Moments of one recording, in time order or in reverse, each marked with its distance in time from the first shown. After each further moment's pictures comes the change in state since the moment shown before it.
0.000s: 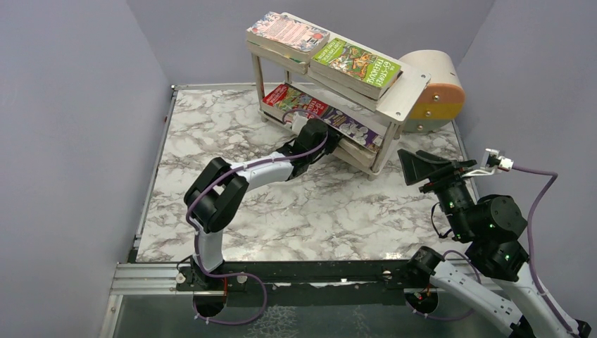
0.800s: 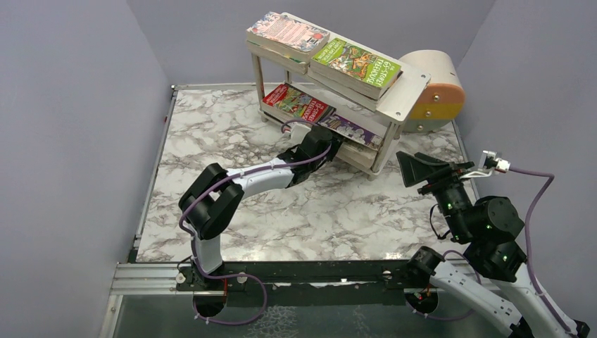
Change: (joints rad) left arm -0.055 -0.062 -0.053 -0.062 -0.138 -0.082; right arm 0.000 -0.017 -0.026 0.001 0.000 0.011
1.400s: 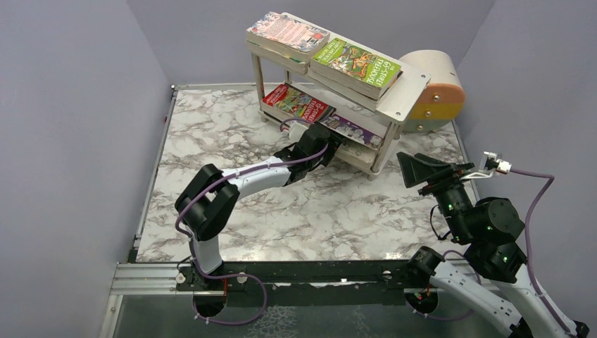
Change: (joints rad) left arm 0.011 -0.027 0.001 -0.081 0.055 0.032; right arm 0.000 -0.012 -0.008 0.000 -0.002 0.013
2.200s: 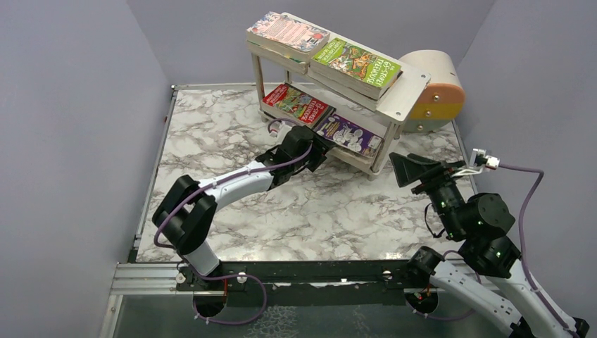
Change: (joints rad) left arm 0.051 -0.164 -0.125 -0.088 0.135 0.069; right arm 0.000 0.030 -0.021 0.011 -0.023 0.014
